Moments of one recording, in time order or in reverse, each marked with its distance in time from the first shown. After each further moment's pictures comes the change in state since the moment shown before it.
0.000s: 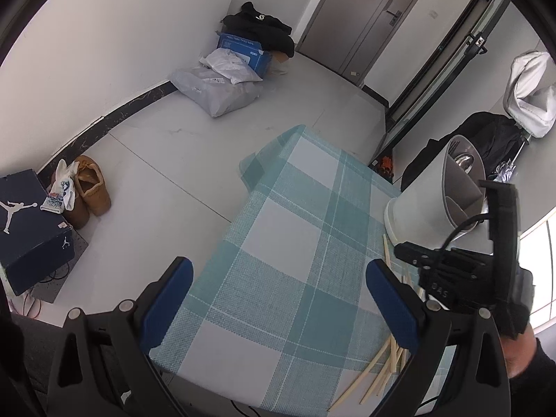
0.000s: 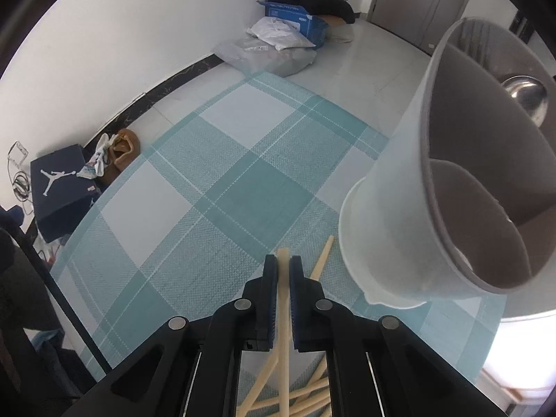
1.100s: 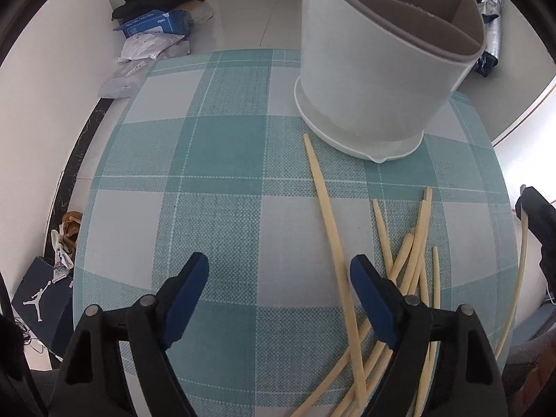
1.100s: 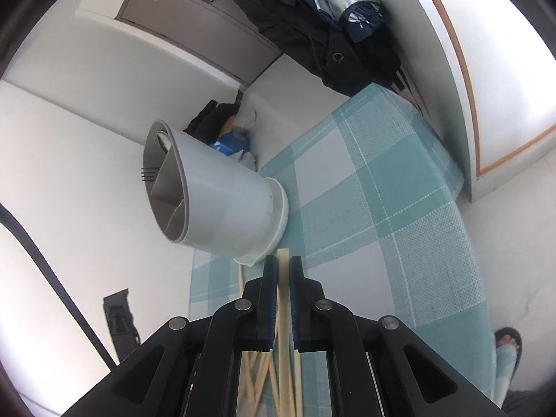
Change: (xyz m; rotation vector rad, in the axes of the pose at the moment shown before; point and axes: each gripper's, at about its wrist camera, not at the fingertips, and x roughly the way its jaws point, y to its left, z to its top) left arm 0.088 -0.118 -0.035 0.464 0.324 0.181; right arm -0.048 -0.187 -0.173 1.041 -0.357 0.435
